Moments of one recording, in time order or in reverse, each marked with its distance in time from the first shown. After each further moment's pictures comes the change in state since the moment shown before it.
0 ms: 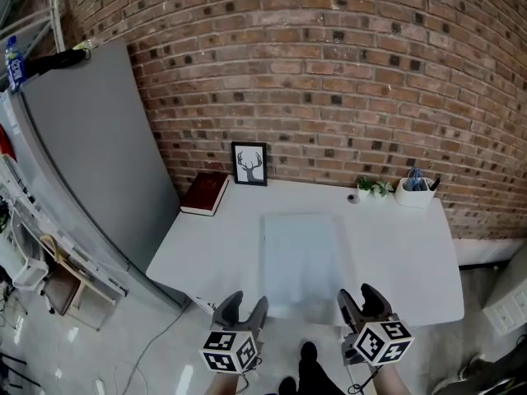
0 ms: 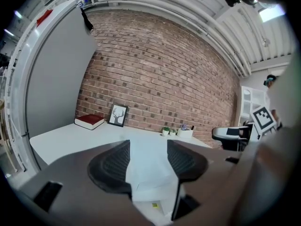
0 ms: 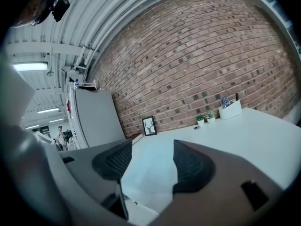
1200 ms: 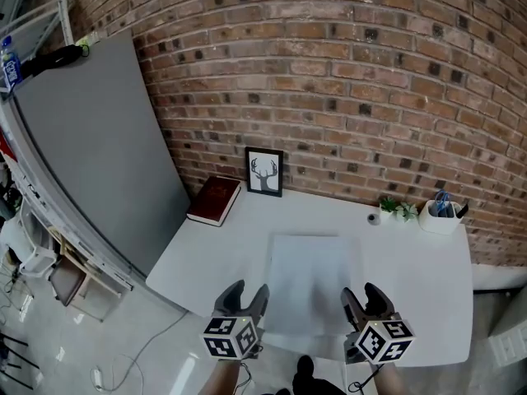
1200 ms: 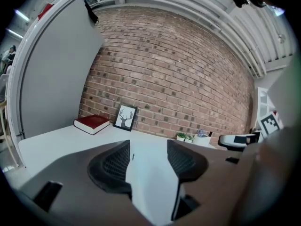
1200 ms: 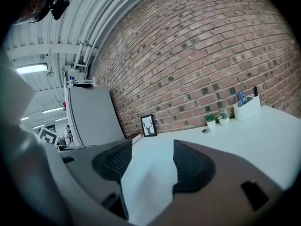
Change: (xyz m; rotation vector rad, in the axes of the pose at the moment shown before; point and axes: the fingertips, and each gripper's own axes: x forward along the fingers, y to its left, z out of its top) left arm 0.107 0.052 0.036 -0.063 -0.007 0.111; right arm 0.117 -0.043 0.026 -0.009 0.053 0.071
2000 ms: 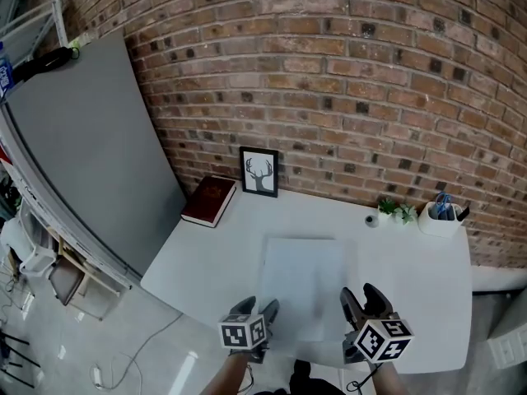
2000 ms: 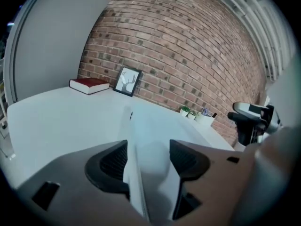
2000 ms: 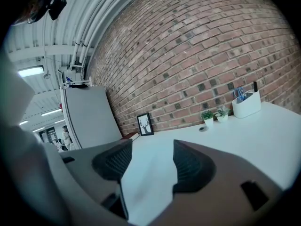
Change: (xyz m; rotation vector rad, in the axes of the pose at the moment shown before) left arm 0.057 -0.001 -0.109 -0.108 0.322 0.003; right arm 0.015 -0.029 0.001 0.034 0.027 -0.005
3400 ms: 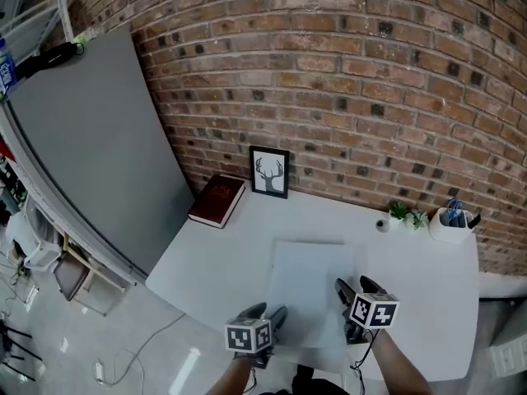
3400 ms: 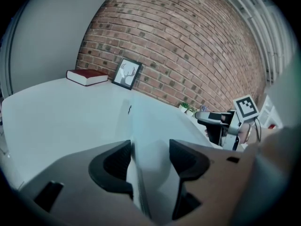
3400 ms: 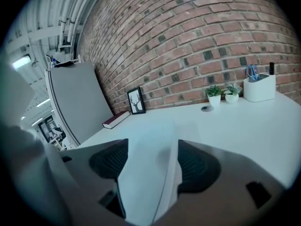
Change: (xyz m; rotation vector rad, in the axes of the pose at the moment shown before) left arm 0.010 0.001 -0.010 -0.032 0.068 -0.040; right arm 0.101 -0.048 -0.058 -0.028 0.271 -0.050
